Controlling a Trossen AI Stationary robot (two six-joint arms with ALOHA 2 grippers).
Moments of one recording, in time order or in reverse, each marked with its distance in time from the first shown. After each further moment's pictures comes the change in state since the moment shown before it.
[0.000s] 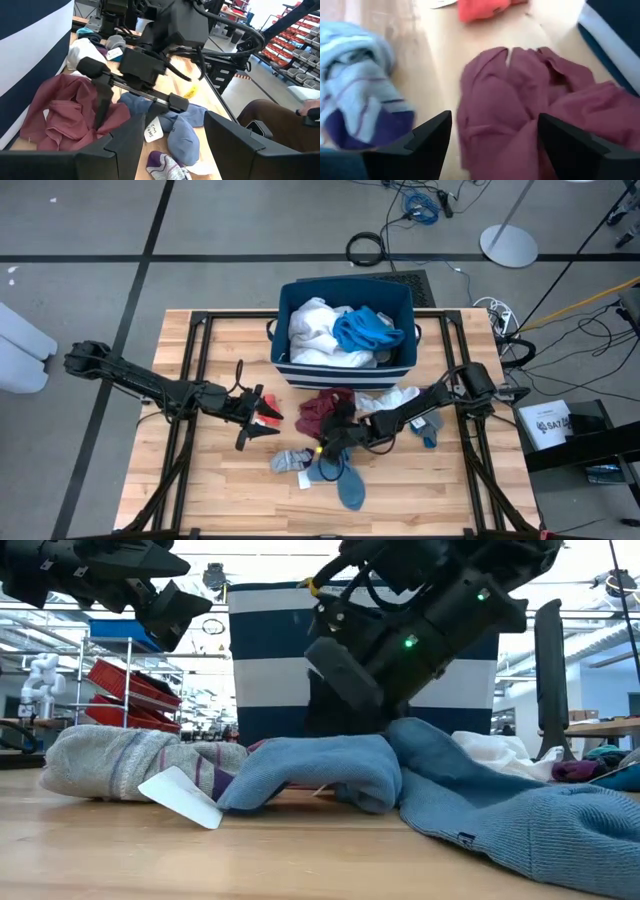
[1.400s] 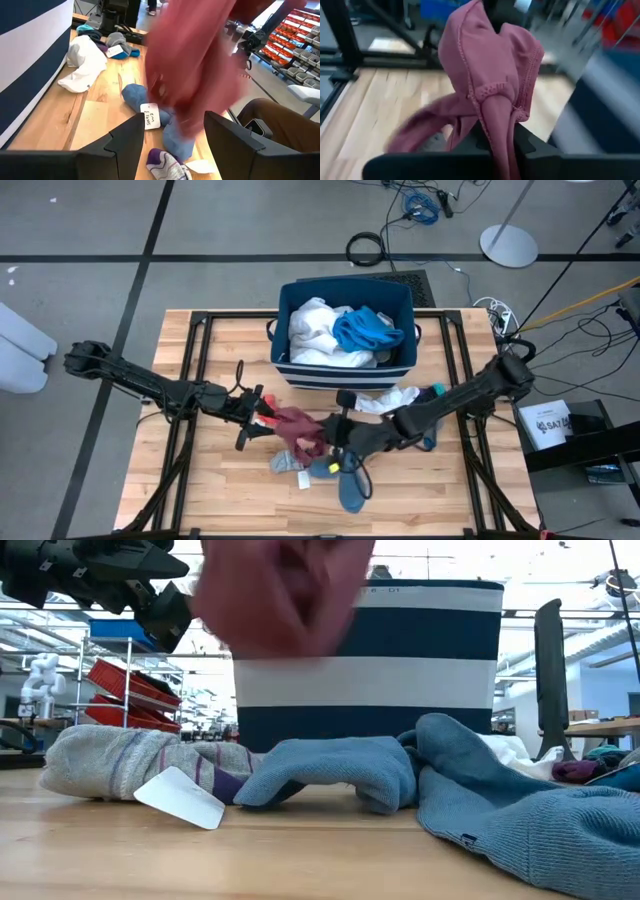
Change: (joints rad) left arm 0.000 0.000 0.000 -0.011 0.000 -0.008; right arm 0.112 -0.281 0.222 -0.144 0.151 -0.344
